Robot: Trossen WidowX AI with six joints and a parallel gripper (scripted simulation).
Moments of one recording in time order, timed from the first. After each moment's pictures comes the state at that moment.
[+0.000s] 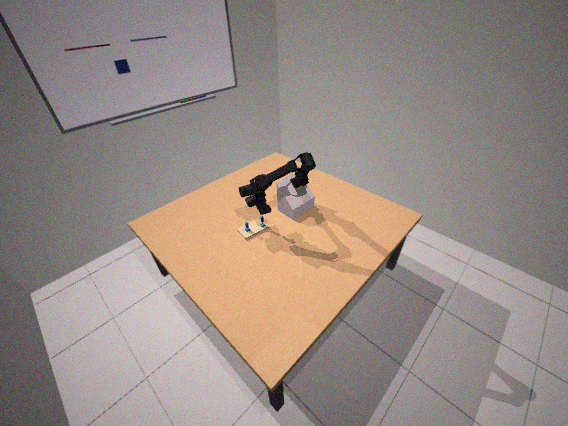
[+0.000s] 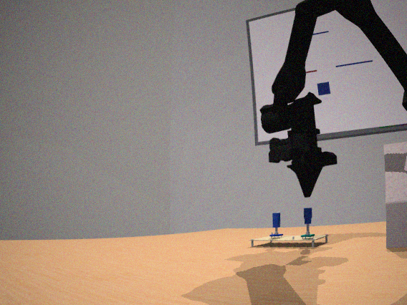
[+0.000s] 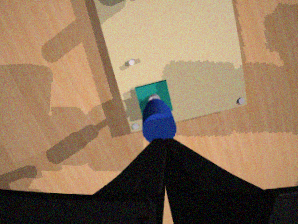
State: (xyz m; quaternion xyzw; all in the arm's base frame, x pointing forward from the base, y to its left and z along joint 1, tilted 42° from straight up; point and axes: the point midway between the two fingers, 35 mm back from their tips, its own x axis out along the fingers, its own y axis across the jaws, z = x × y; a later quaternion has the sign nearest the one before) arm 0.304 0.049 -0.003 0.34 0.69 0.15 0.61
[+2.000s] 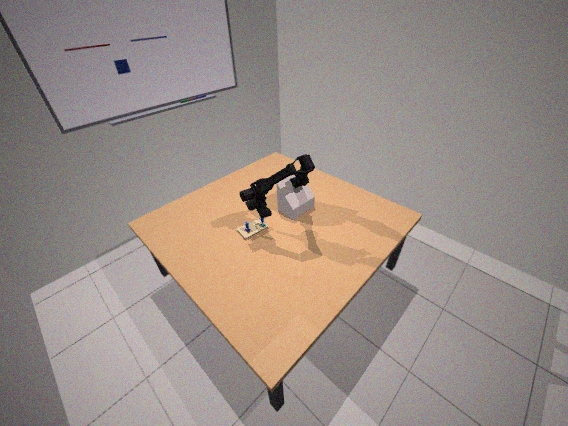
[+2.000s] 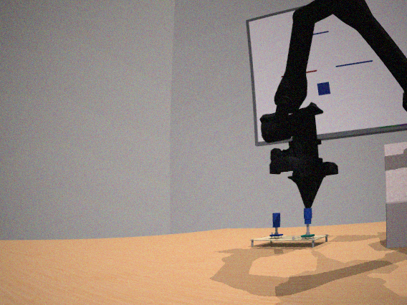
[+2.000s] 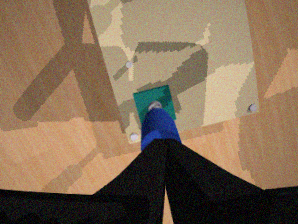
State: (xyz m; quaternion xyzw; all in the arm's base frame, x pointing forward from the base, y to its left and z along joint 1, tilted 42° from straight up) arm 0.303 0.065 -0.020 0.35 0.69 0.15 0.61
